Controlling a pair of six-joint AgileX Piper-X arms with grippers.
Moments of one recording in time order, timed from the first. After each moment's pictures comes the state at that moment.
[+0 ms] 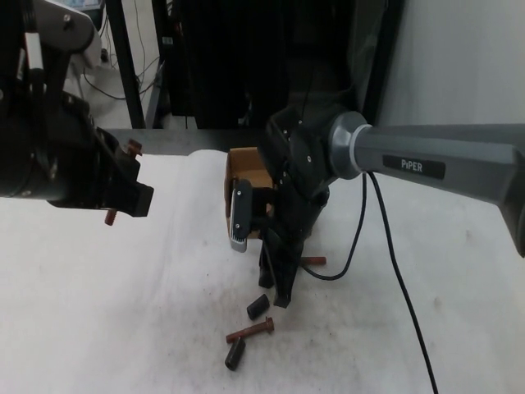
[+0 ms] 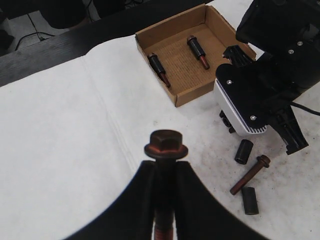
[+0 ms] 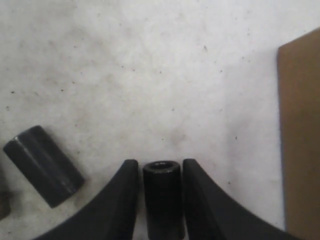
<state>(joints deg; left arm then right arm) -18.4 57.6 -54.0 44.1 6.4 9.3 33.8 122.2 -88.9 45.6 -11.1 -52.3</state>
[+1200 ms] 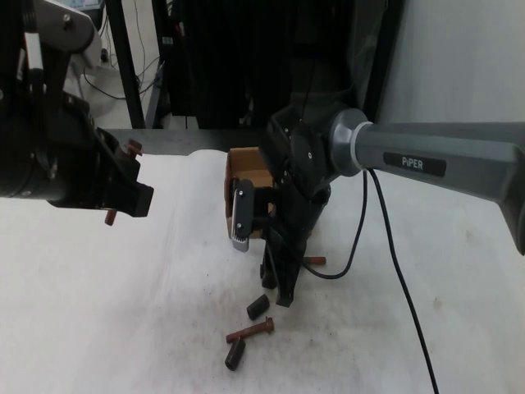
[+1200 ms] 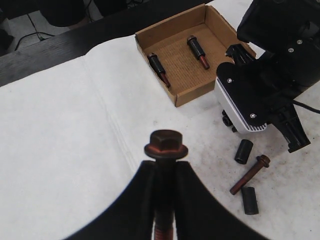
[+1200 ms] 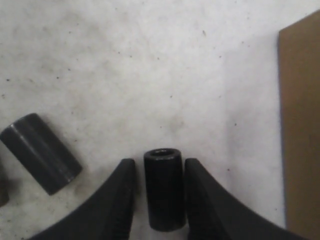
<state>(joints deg) -18.4 57.6 -54.0 44.1 6.4 9.3 33.2 122.3 -89.3 47.6 -9.3 -52.3</state>
